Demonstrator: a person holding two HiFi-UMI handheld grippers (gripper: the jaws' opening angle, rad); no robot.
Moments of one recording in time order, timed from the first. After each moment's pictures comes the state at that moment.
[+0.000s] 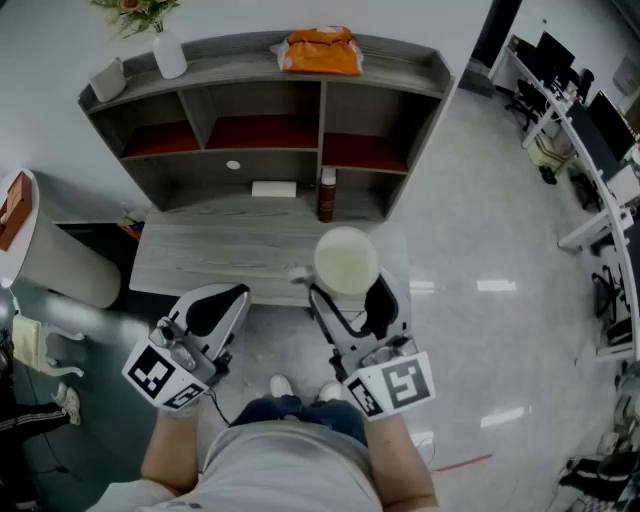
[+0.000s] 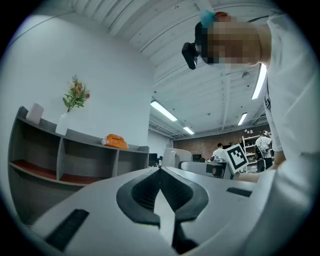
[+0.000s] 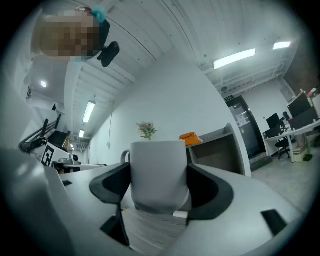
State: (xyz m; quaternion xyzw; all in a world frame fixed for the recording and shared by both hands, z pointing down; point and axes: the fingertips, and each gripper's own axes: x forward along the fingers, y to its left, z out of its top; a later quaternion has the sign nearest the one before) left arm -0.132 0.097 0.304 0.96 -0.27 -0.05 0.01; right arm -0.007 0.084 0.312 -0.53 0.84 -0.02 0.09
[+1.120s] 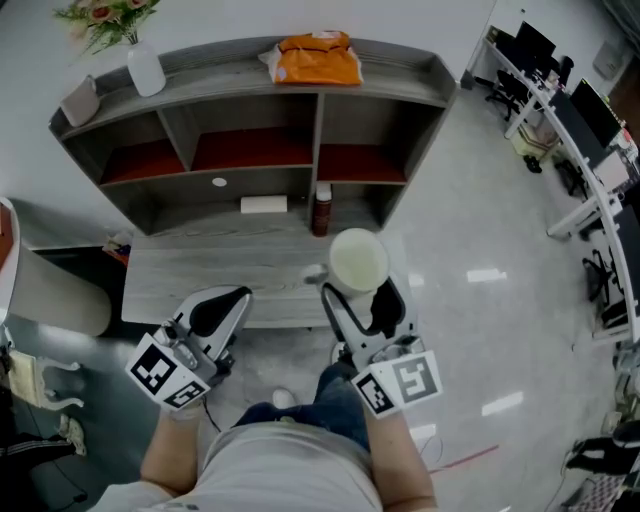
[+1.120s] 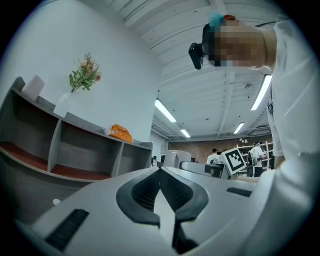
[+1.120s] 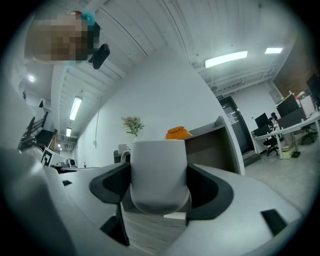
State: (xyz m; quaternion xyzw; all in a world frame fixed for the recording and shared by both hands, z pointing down) left arm -0.146 0.026 0.330 0.97 -0.23 -0.06 0.05; right arm -0.001 0.024 0.335 -0.58 0.81 -0.05 0.10
